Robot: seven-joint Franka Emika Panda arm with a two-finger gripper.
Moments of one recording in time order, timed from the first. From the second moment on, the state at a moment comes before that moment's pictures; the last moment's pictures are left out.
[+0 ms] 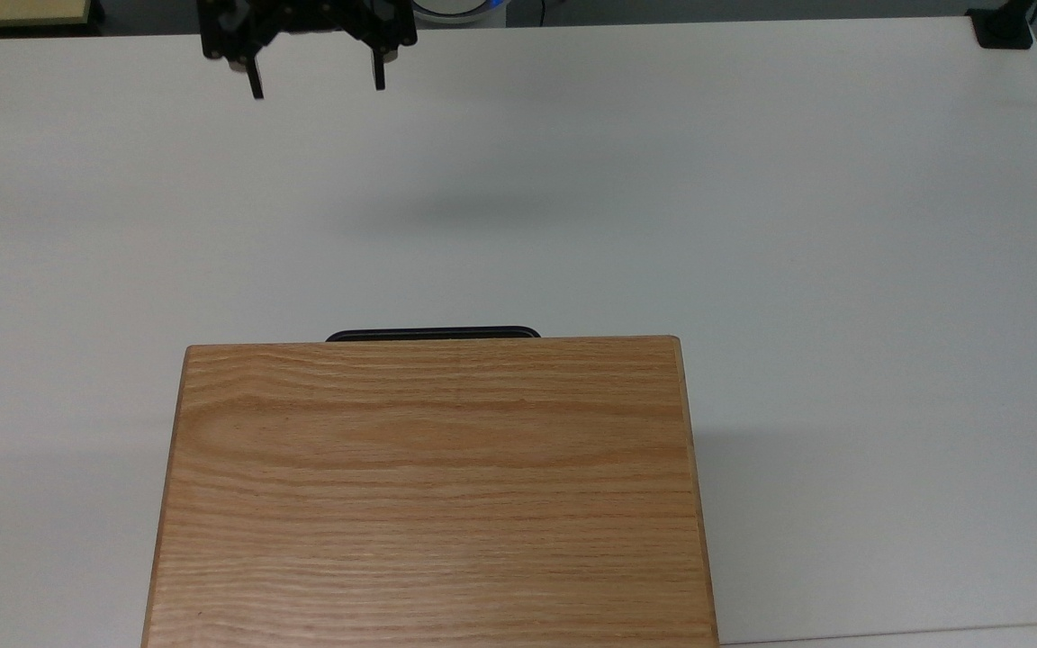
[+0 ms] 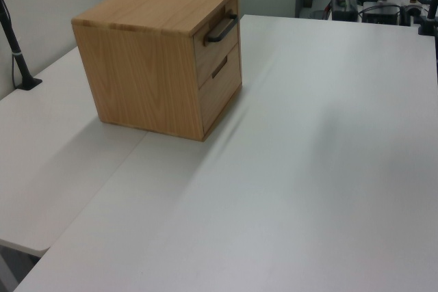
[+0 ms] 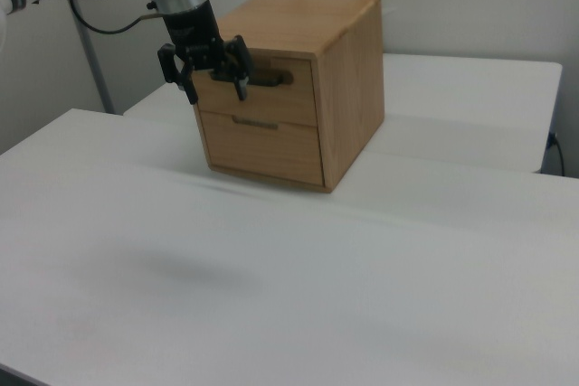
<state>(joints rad) -0.02 0.15 -0.01 -1.40 -0.09 1.66 -0.31</state>
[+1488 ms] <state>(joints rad) 0.10 0.23 0.01 -1.43 -0.36 2.05 -0.97</state>
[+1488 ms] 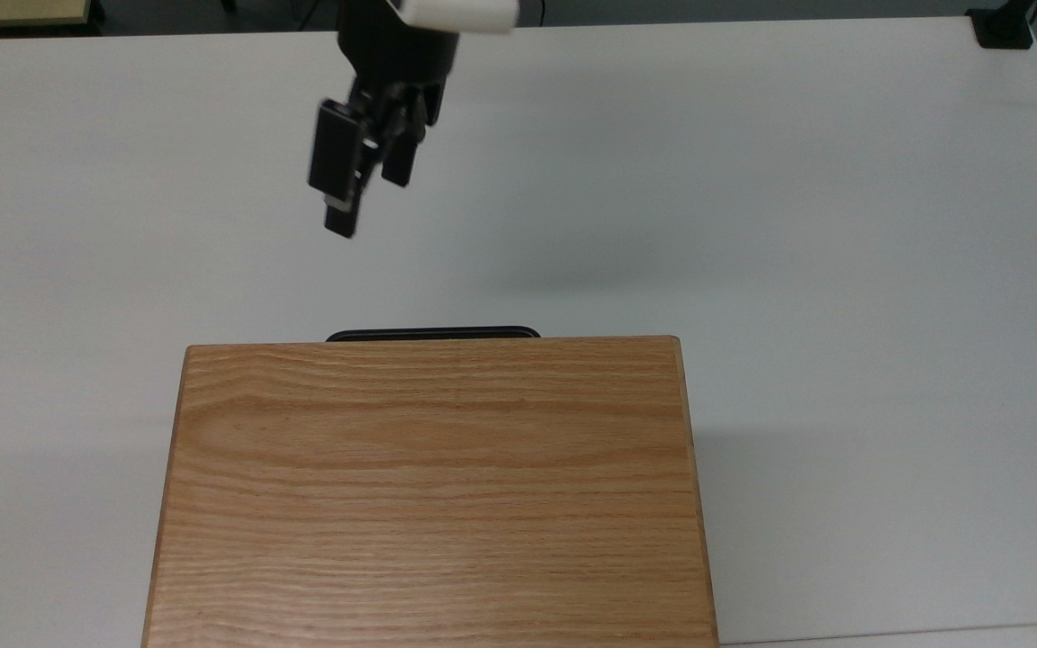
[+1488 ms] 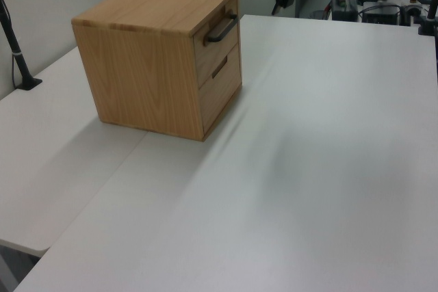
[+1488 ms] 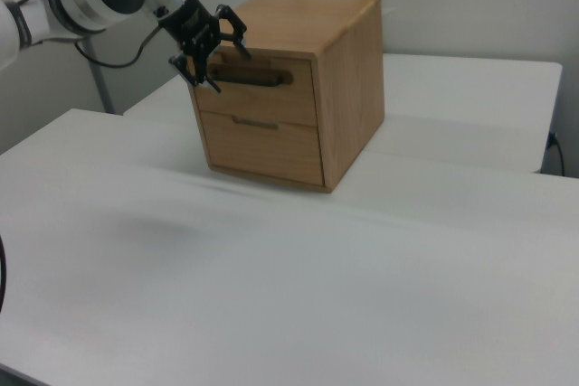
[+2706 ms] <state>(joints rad) 0.15 0.36 0.01 -1.46 -0.47 2.29 -1.02</state>
